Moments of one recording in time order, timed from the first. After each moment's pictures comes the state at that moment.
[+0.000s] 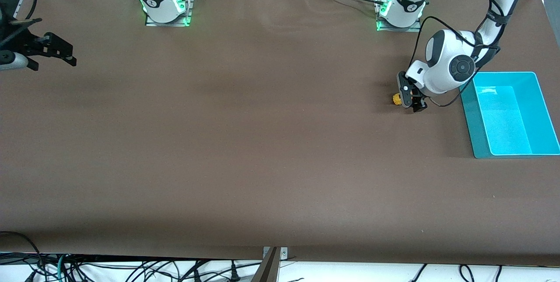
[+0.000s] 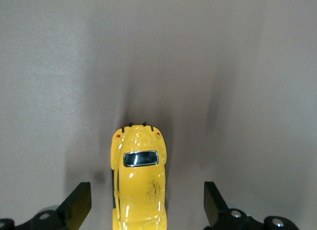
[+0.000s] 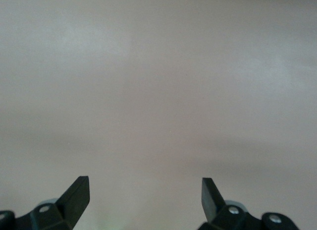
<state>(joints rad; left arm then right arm) 0.07 0.20 -0.12 -2.51 0.02 2.51 1.32 -0.06 -0.10 0.00 -1.77 0.01 1.65 -0.19</state>
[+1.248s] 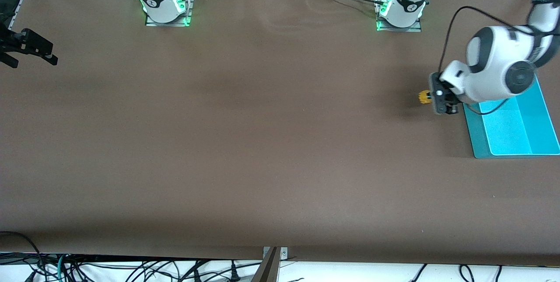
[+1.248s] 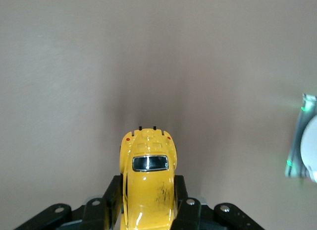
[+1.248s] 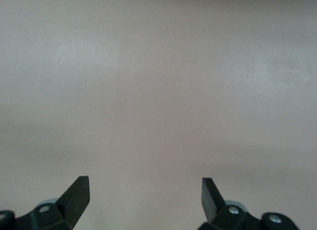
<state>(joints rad) 0.19 0.13 -0.12 -2.07 0.02 1.90 1.49 -0.06 -0.10 -0.04 -1.73 0.01 1.65 -0.20</state>
